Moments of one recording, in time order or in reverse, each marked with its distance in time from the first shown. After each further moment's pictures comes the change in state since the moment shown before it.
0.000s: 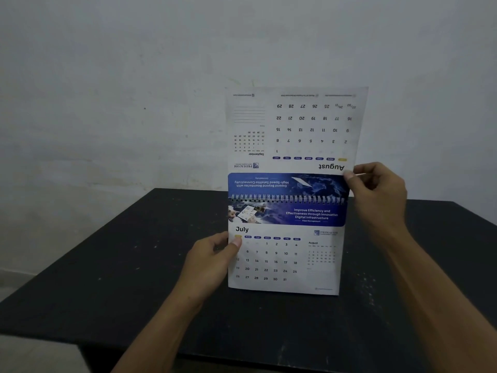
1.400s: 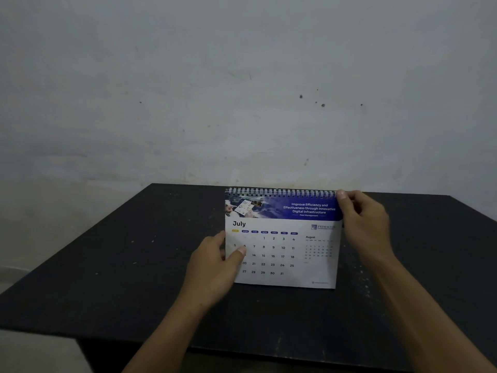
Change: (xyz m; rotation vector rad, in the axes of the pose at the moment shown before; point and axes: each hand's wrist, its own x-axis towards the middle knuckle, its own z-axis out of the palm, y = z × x) left_hand -0.010 -0.008 0.014 0.221 0.053 -0.050; right_hand -0.044 0.034 0.000 -0.052 -0.142 0.149
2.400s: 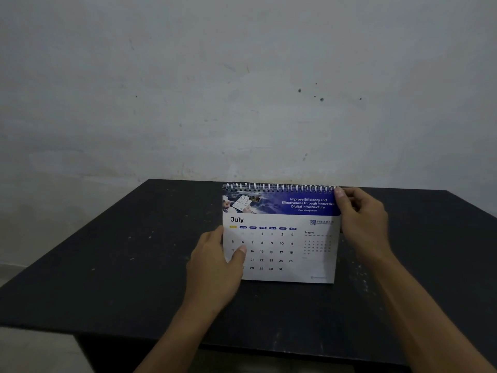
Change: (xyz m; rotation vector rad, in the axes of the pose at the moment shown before) left_hand -0.011 0.002 0.012 0.127 0.151 0.055; right_hand -0.006 -0.003 0.001 0.027 0.006 0.015
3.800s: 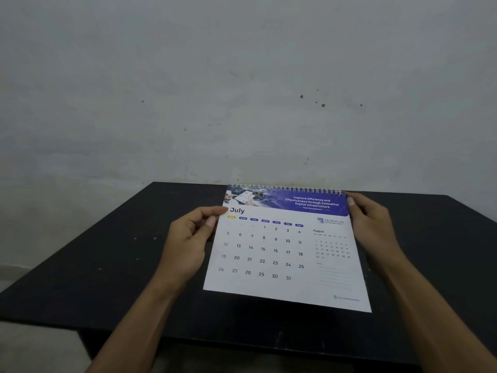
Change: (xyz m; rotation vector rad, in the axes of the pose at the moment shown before) left_hand 0.032 -0.014 -0.042 -0.607 -0.057 0.152; right_hand -0.003 0.000 -0.017 0.108 -0.122 0.075
